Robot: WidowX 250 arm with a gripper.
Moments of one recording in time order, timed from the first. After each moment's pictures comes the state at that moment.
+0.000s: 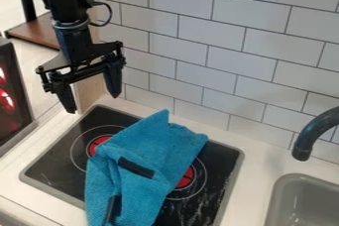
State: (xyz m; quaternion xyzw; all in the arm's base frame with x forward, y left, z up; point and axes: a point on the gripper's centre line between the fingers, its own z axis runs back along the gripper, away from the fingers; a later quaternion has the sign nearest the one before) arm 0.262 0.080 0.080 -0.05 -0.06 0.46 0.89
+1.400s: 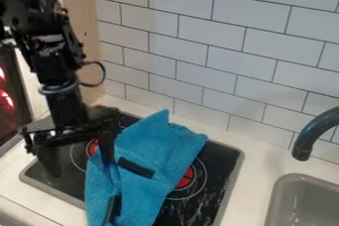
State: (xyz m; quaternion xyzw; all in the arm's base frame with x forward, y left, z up) arm 0.194 0.049 0.033 -0.06 0.00 0.32 0.94
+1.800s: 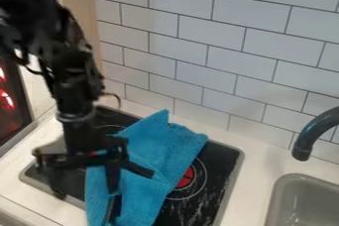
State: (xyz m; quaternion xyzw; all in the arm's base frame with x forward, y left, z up) arm 0.194 0.039 0.002 -0.02 0.02 0.29 0.96
